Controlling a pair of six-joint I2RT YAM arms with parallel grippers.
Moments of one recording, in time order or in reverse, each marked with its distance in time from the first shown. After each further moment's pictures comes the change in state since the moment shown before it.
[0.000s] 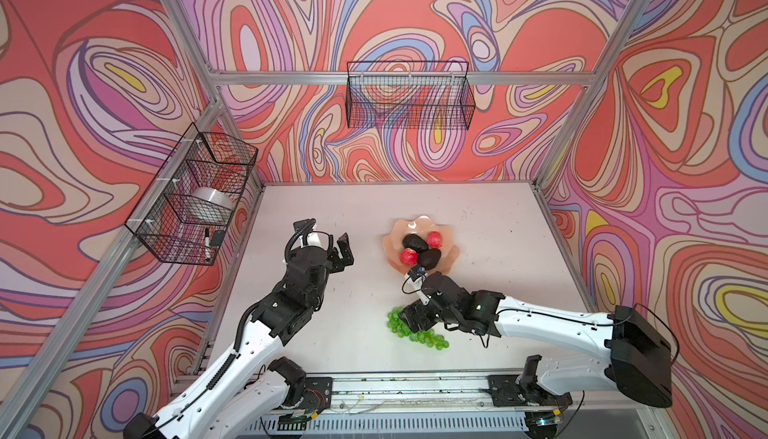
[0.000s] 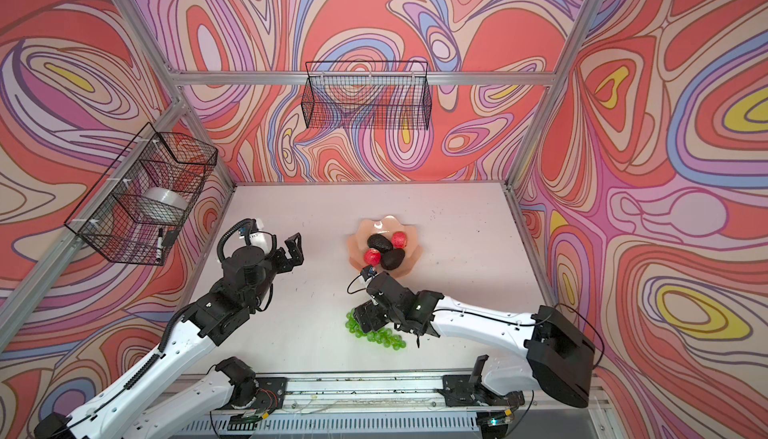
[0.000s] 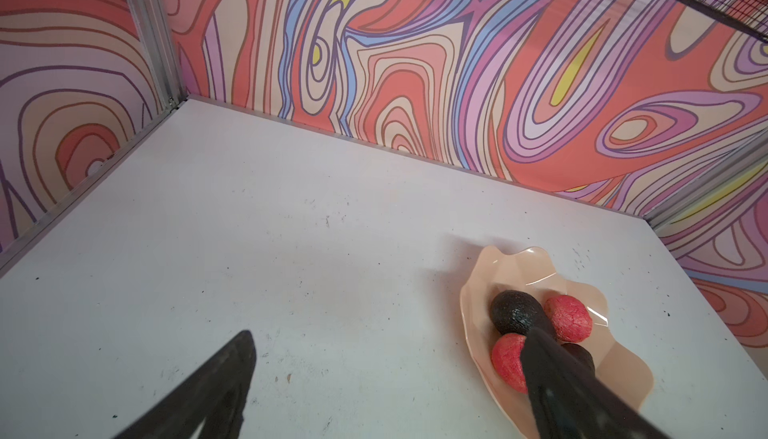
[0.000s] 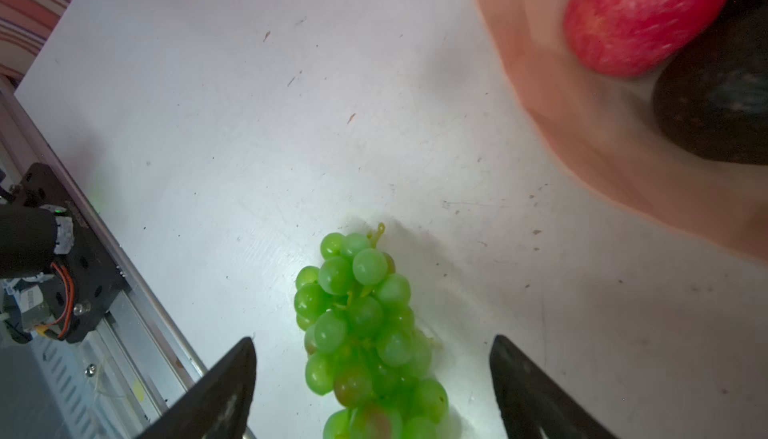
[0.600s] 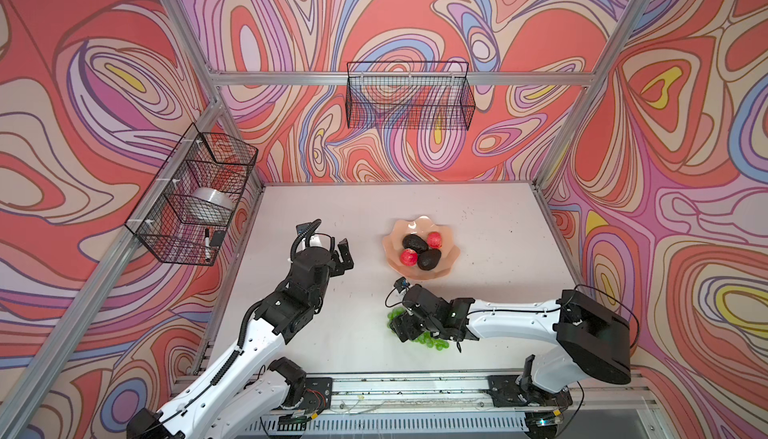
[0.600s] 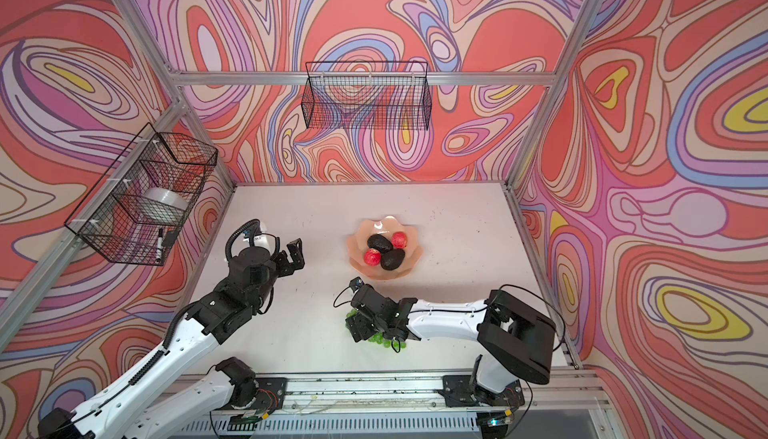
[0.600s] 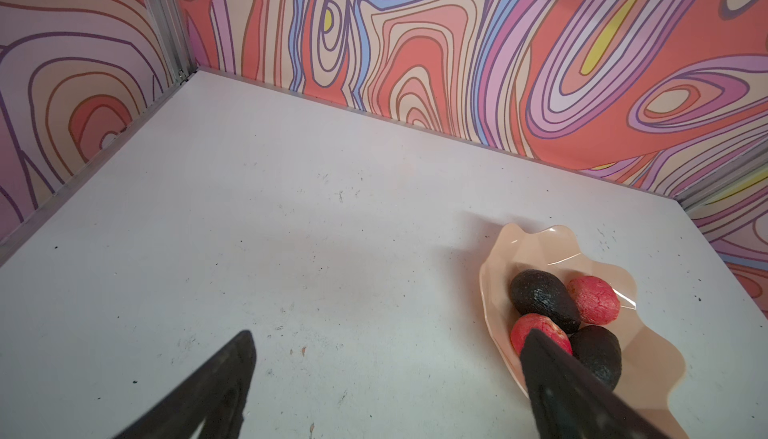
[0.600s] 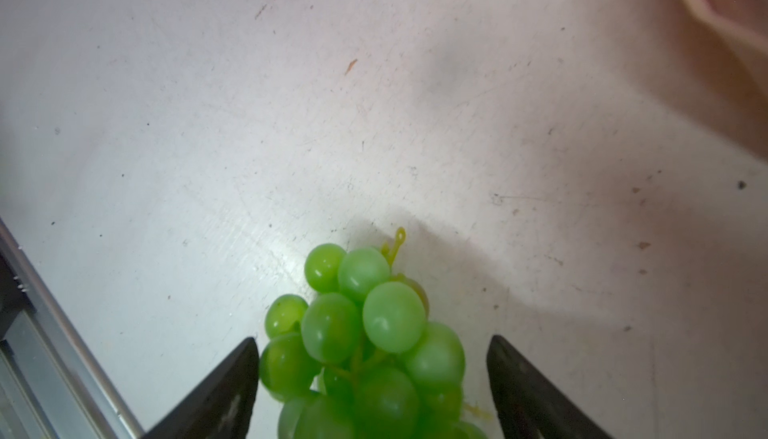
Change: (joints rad) left arm 0.005 0.027 -0.005 -0.042 0.001 -0.017; right arm 0.045 0.217 -0.002 0.143 0.054 0.031
